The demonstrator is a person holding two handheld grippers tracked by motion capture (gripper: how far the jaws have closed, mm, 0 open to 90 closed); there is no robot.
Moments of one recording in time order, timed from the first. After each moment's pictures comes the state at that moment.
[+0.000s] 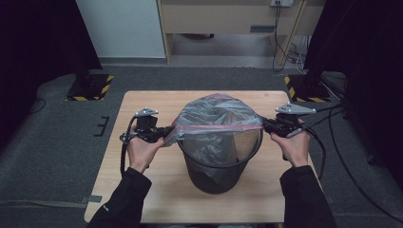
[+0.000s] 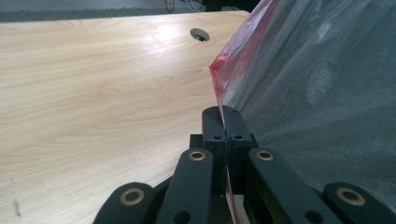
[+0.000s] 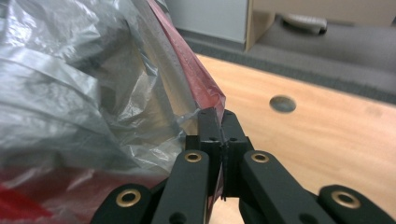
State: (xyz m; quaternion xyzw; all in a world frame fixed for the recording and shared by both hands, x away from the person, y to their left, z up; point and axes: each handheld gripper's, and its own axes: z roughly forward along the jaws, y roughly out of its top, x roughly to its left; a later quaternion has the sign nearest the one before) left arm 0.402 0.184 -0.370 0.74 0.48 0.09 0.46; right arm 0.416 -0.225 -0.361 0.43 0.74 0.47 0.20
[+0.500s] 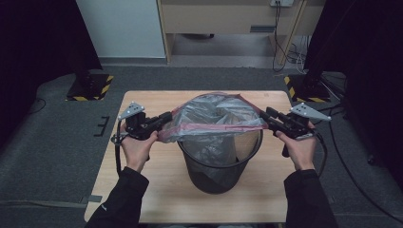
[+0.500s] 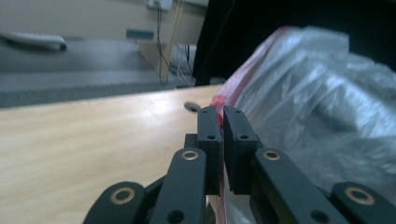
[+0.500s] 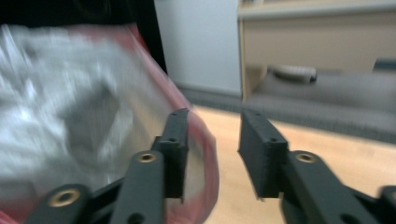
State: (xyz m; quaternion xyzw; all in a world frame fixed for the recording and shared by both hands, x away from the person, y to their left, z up) left arm 0.395 0.204 -0.351 0.67 0.42 0.17 0.59; right arm 0.413 -0.248 -0.362 0.42 0.66 0.58 0.24
